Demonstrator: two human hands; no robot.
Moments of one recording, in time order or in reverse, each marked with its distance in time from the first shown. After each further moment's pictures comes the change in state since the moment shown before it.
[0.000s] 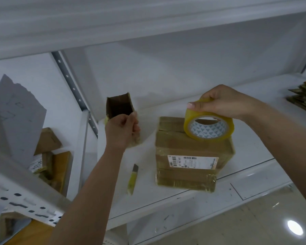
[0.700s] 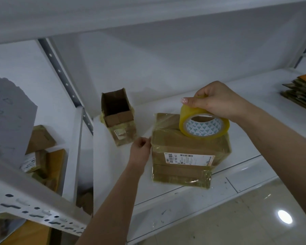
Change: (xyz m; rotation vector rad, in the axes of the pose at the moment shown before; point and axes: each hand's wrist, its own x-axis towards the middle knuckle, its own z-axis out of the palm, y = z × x) left_hand -0.039 -0.077 0.045 -0.029 -0.170 -0.373; right_hand 0.002 0.003 0.018 0.005 0.117 -0.002
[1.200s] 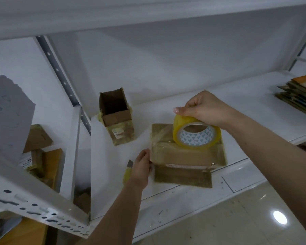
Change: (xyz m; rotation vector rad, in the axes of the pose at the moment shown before) left_hand -0.020 -0.036 0.008 -0.299 -0.082 -0.194; right_hand -0.004 0.004 0.019 0.021 -0.017 0.015
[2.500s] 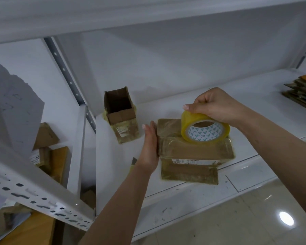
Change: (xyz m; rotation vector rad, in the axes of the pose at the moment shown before) left_hand -0.023 0.051 0.027 -0.010 -0.400 0.191; right_hand -0.006 0.004 -0.009 0.012 0.004 -0.001
